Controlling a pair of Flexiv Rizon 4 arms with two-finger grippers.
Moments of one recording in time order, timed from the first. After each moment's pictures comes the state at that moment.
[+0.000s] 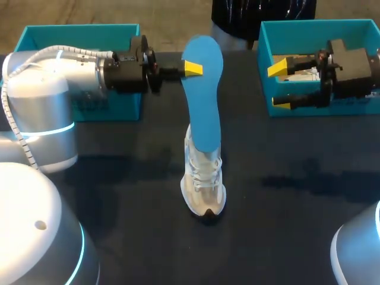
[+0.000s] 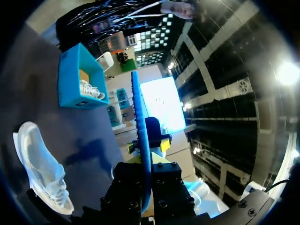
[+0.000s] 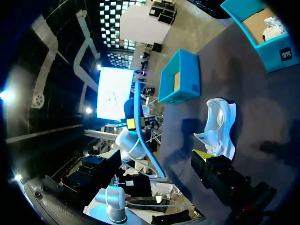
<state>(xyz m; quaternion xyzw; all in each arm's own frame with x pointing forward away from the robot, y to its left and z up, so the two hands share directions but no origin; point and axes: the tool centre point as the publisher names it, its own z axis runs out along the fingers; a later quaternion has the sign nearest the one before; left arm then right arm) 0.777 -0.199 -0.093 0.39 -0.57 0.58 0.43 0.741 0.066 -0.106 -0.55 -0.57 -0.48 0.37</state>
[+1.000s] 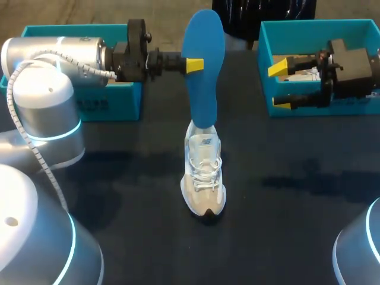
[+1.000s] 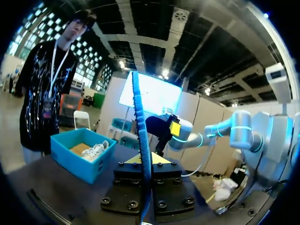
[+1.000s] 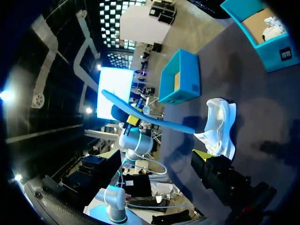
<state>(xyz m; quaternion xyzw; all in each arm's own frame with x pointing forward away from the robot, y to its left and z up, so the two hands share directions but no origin) 0.802 -0.202 -0.098 0.09 -0.71 0.70 0.10 0.740 0.066 -0.106 -0.55 -0.57 -0.48 0.37</state>
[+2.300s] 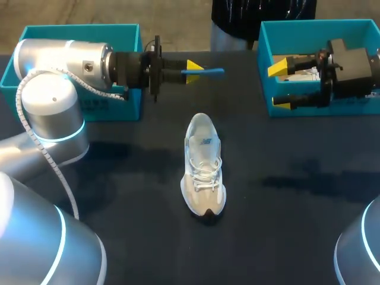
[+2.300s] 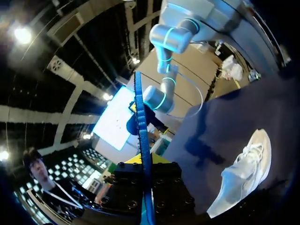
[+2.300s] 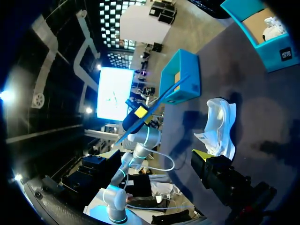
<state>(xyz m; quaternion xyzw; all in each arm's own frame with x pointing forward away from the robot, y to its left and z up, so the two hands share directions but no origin) 0.815 -0.204 -0.120 -0.38 -0.59 0.64 -0.30 0.741 0.066 -0.106 -0.55 -0.57 -0.48 0.37</state>
